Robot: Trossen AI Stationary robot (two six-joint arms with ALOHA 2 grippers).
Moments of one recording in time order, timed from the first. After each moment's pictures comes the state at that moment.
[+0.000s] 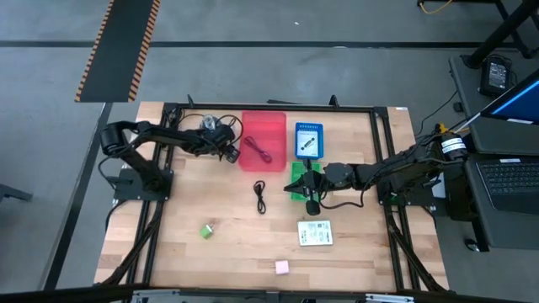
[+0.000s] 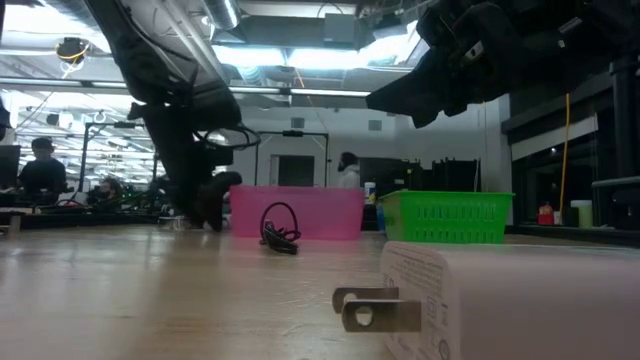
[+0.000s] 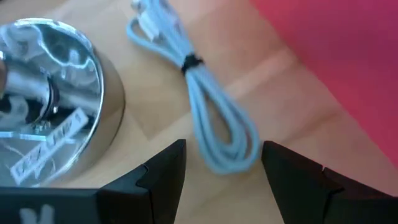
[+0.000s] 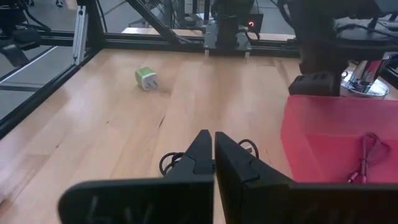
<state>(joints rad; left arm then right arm) 0.48 1.56 0.59 -0.09 -0.31 -0.43 0.13 1.47 0.53 0.68 0.06 0.00</state>
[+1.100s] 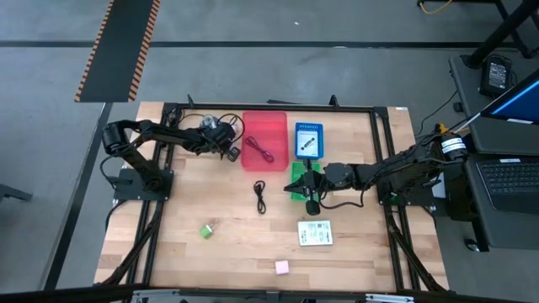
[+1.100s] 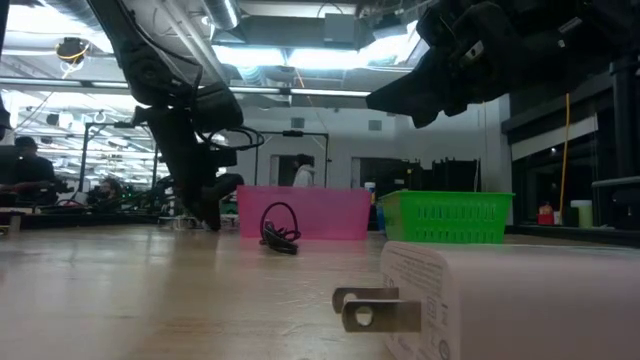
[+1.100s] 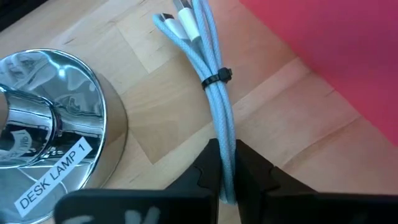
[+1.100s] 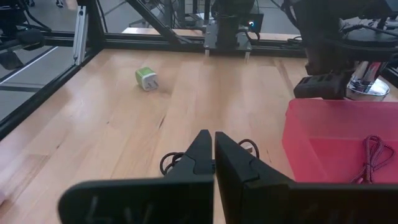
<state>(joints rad) 0.50 1.57 0.60 -0.09 -0.30 -0.36 0.13 1.47 0.53 0.68 0.06 0.00</state>
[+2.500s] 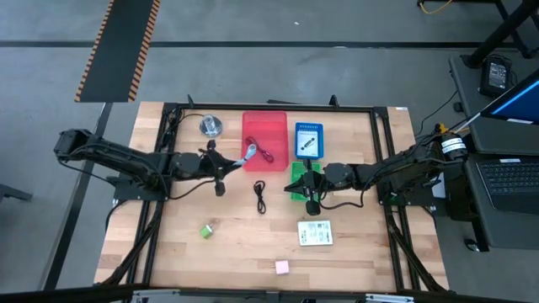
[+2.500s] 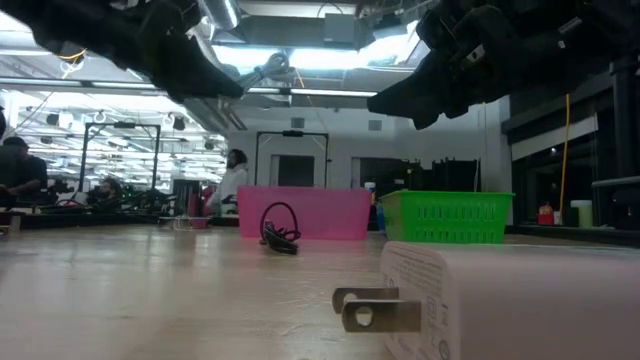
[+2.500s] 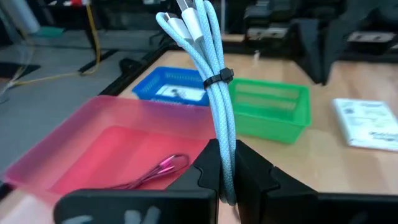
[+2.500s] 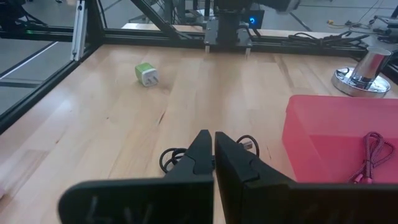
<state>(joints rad) -0.10 0.96 0.40 0.25 -0.40 -0.10 0.13 1.47 0.53 0.66 0.06 -0.01</state>
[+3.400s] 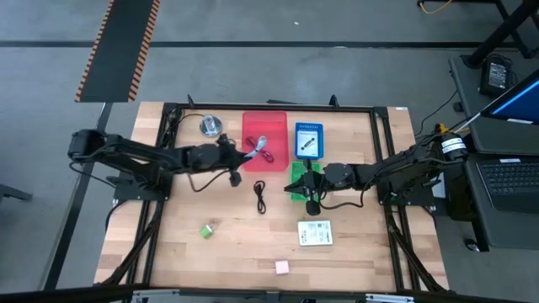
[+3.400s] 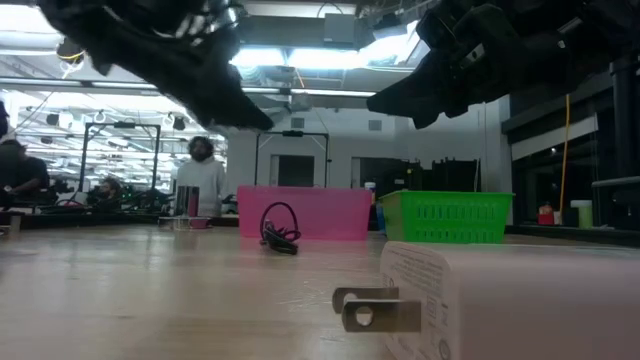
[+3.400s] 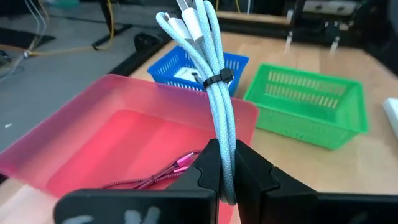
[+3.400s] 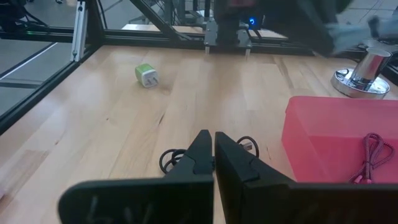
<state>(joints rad) 0.07 1.22 0.50 0.33 -0.31 -0.12 0.13 1.47 0.53 0.66 0.06 -0.01</state>
